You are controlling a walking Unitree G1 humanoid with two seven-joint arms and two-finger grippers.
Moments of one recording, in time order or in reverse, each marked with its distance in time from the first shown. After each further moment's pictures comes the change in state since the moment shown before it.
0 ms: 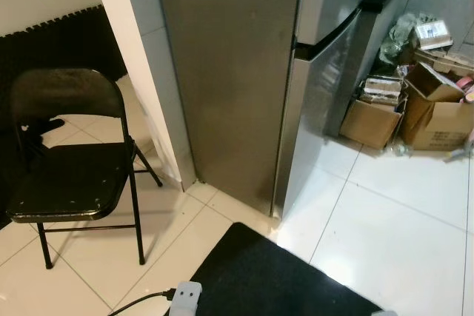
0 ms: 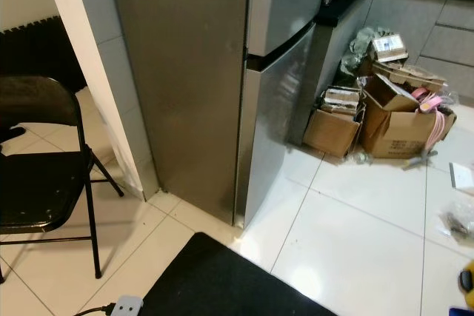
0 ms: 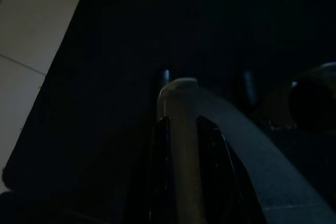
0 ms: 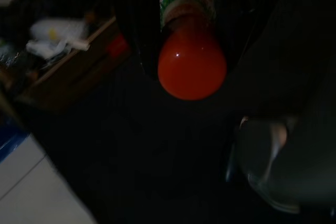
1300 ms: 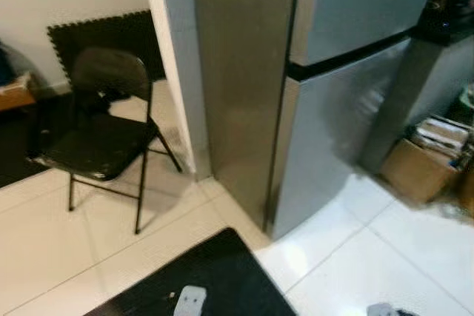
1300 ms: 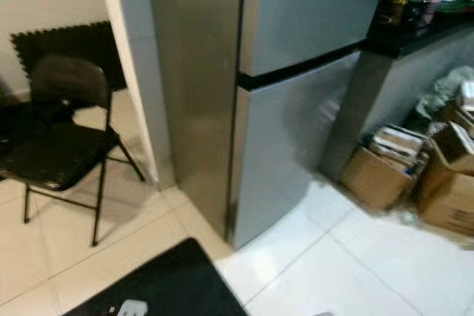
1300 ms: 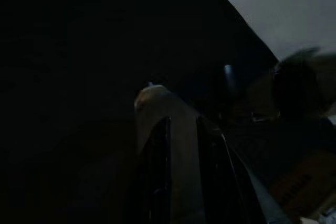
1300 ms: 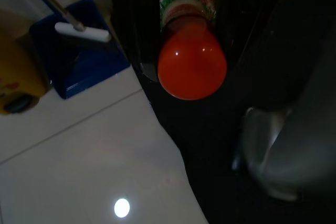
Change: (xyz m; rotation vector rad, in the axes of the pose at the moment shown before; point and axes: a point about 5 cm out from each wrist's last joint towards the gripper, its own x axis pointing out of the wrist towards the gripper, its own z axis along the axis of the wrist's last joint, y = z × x) left arm -0.001 -0.002 -0.007 0.010 0.028 -0.021; right arm 0.001 0.008 0.003 -0.002 0.003 0.011
